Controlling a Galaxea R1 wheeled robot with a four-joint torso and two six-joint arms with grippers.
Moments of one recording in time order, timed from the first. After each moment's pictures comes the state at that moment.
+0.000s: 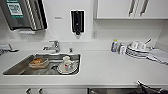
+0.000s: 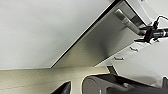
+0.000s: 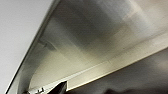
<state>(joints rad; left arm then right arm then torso) 1.39 1.67 -0.87 0.18 -0.42 0.03 -0.61 1.96 -1.24 0.03 -0.40 0.94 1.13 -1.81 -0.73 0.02</state>
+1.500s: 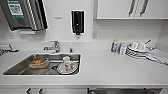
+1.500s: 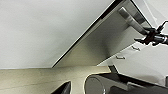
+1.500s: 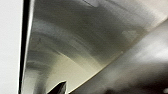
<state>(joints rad) 1.39 1.71 -0.92 0.18 -0.42 0.03 -0.81 1.96 -1.26 -0.03 0.02 0.83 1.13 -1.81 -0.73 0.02</state>
